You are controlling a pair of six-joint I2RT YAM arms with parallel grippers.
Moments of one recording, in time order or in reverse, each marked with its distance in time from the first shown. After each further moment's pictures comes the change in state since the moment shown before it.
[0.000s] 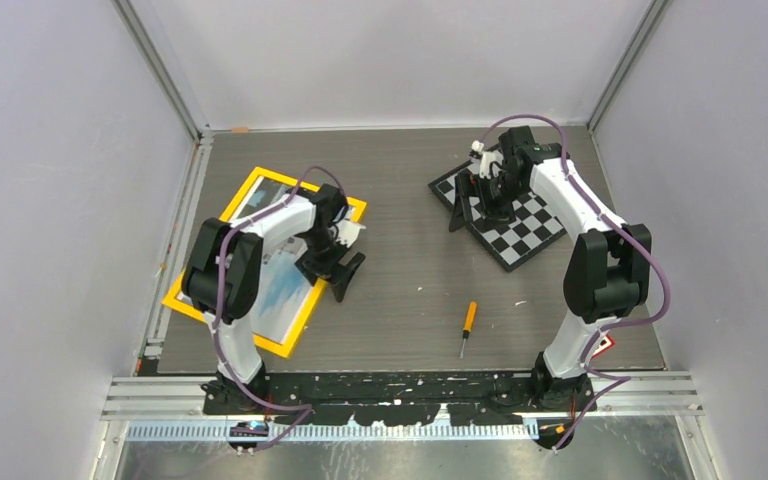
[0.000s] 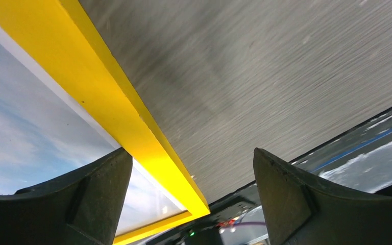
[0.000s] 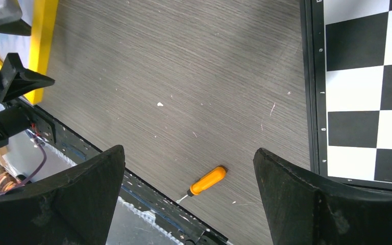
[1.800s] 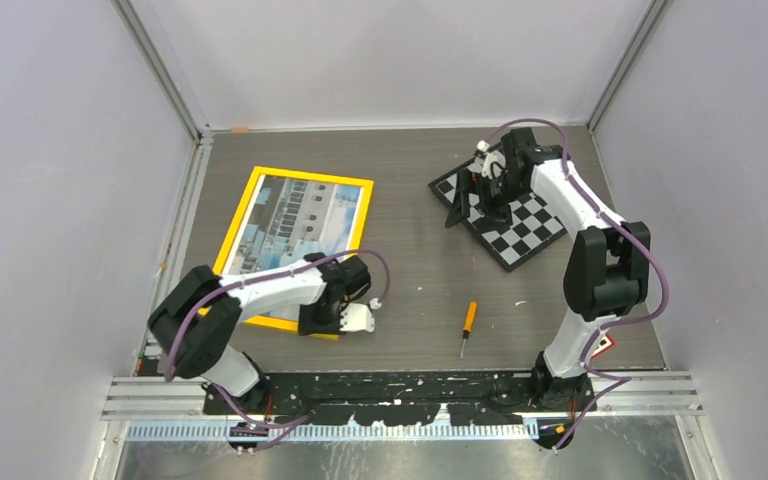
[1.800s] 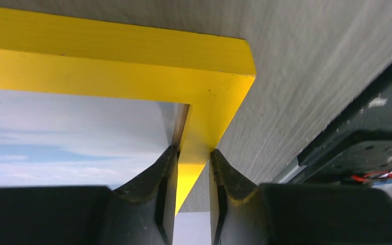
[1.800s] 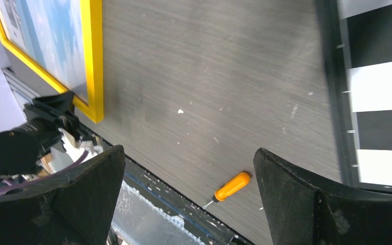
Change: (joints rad) left arm -0.398 -0.340 -0.443 0.067 -0.333 0.520; right arm -0.005 0.006 -0.031 0.040 -0.060 0.134
